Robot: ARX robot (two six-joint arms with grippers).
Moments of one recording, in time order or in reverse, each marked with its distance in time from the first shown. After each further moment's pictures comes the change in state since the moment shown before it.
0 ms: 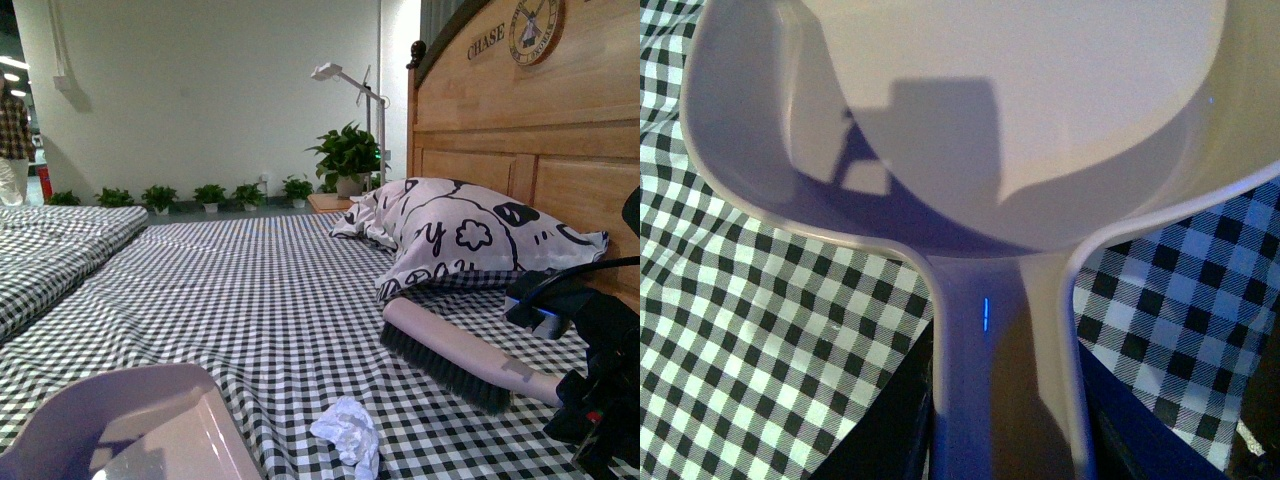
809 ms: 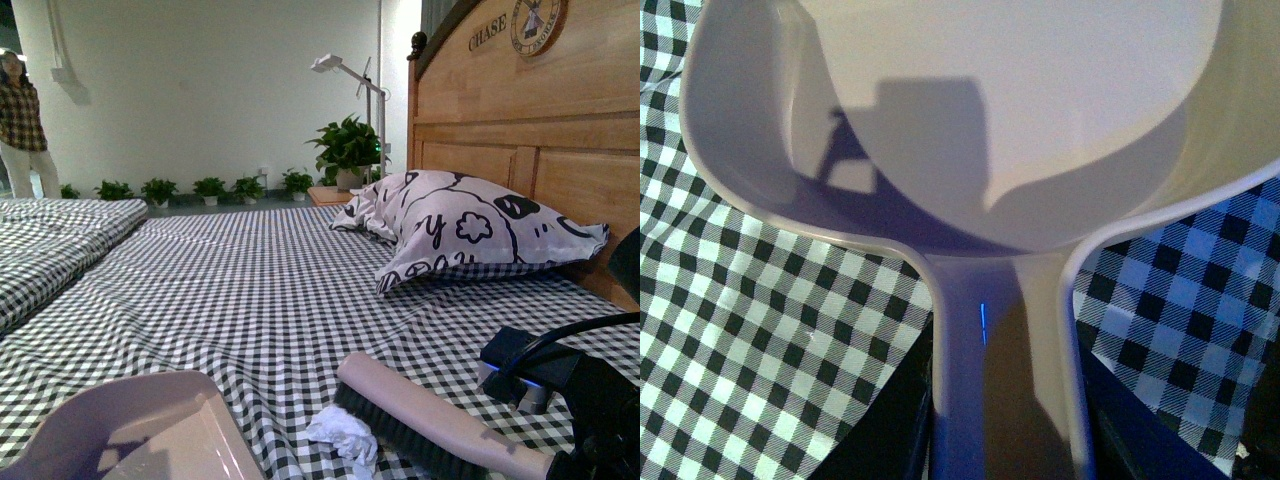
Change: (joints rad) left arm -0.003 0.050 -0.008 0.029 0.009 -0.012; right arm 0.109 -0.080 -0.183 0.020 -0.034 0.012
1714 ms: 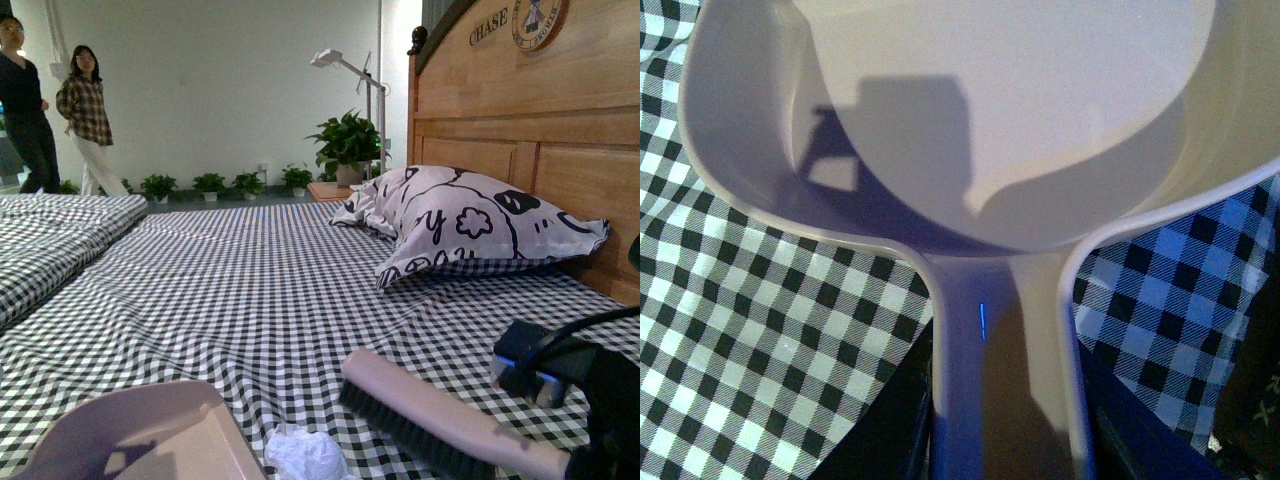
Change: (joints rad) left arm -0.010 0.009 0.000 -0.036 0.006 -0.004; right arm -0.020 -0.026 -0.014 -0.040 -0.015 -0.047
